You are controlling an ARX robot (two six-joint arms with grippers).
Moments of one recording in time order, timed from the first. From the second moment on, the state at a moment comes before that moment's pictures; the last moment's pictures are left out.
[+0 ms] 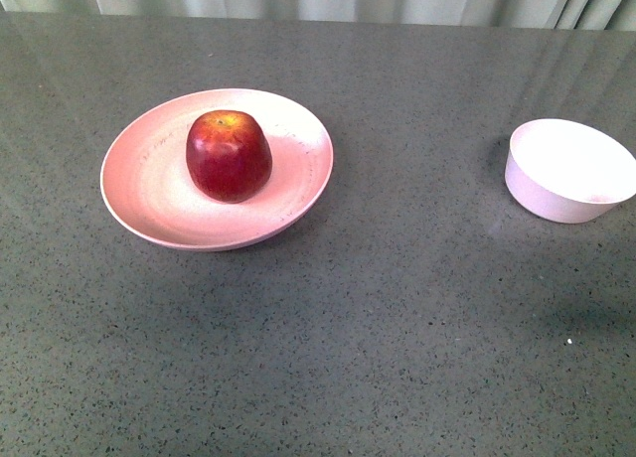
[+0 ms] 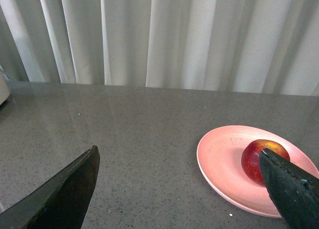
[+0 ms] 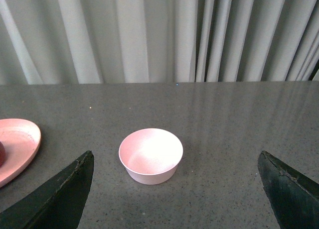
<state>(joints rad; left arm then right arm) 0.00 0.02 0.02 0.00 0.00 0.00 0.00 0.01 0.02 0.00 0.00 0.00</state>
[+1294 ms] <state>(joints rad) 0.00 0.02 0.02 0.00 0.00 0.00 -0.19 1.33 0.39 0.56 -0.19 0.20</state>
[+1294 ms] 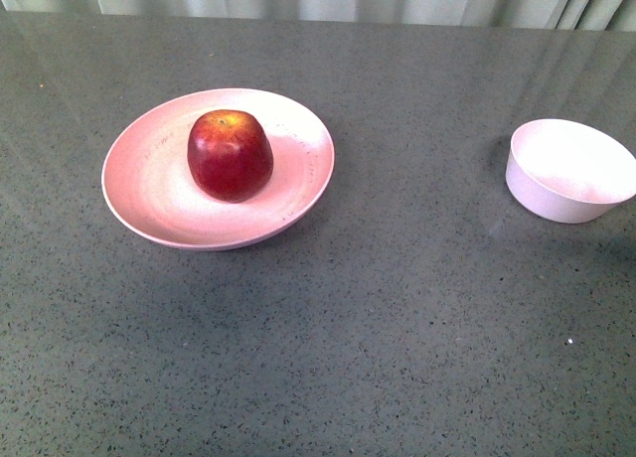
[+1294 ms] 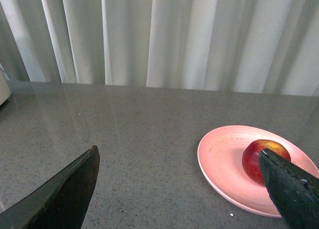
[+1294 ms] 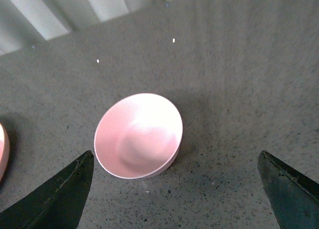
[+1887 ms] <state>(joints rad) 0.00 0.02 0.02 0.00 0.00 0.00 -0.15 1.85 0.75 0.44 -0.21 0.22</state>
